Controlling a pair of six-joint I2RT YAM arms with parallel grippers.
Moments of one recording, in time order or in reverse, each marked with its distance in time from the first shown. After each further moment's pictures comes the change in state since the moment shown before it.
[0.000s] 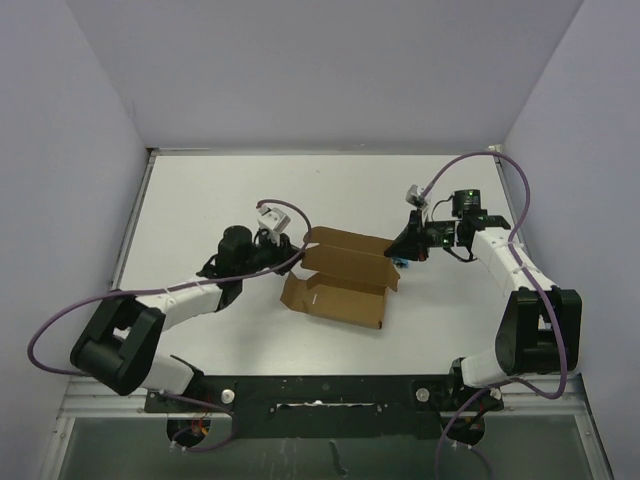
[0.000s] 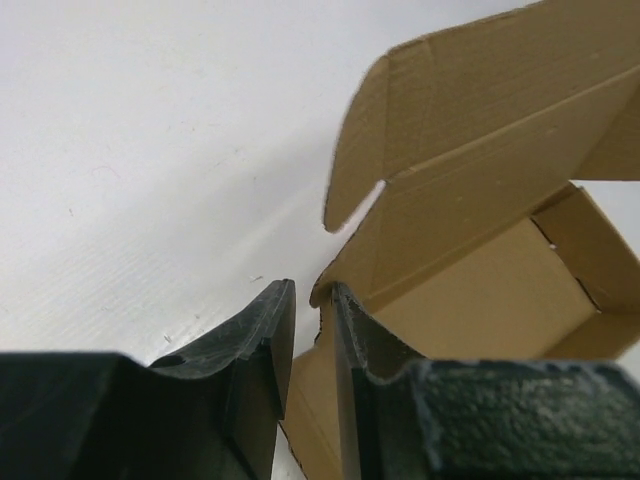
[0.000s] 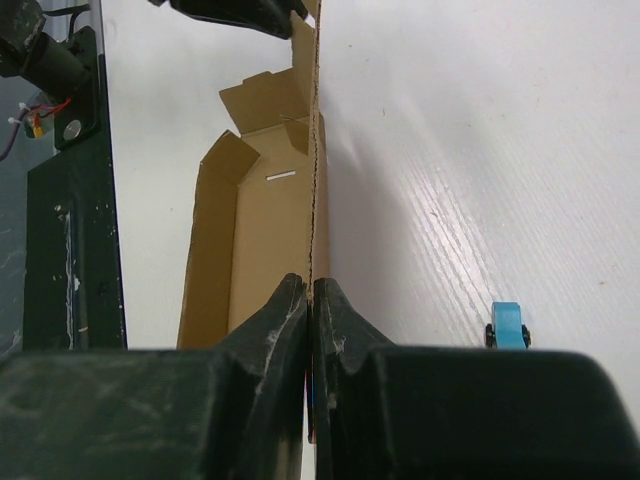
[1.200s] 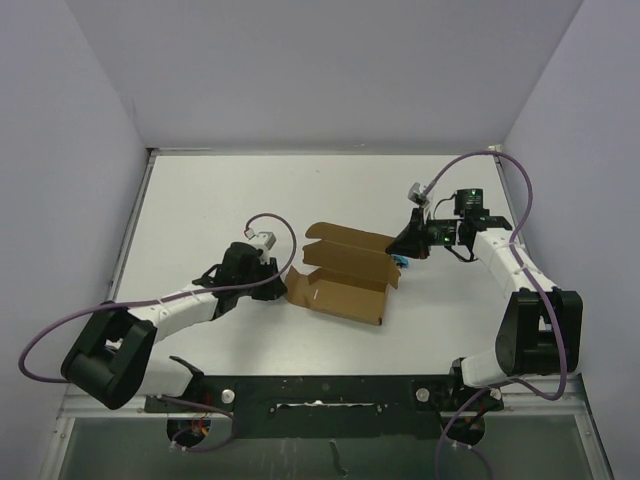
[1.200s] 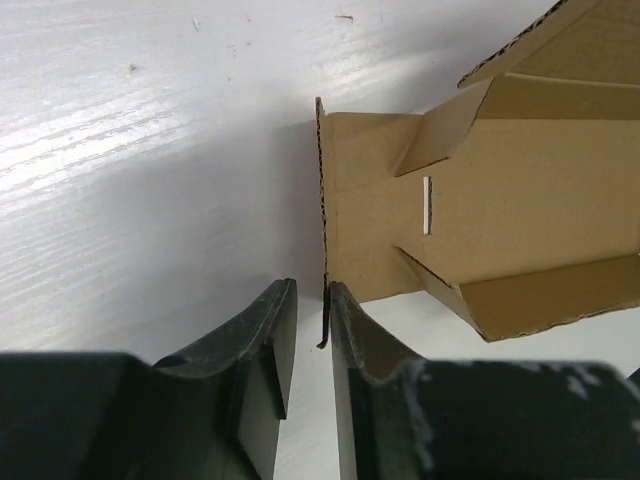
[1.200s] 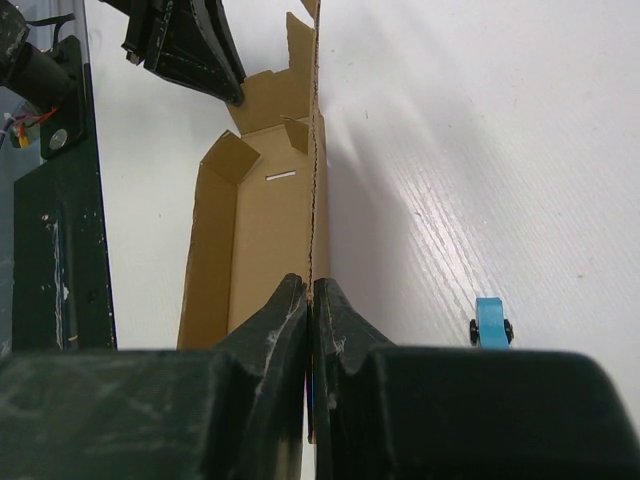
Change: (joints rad) left arm -0.023 -0.130 -0.080 -0.470 -0.183 -0.301; right arm -0.013 -0.006 -0.005 0.056 0.018 0.053
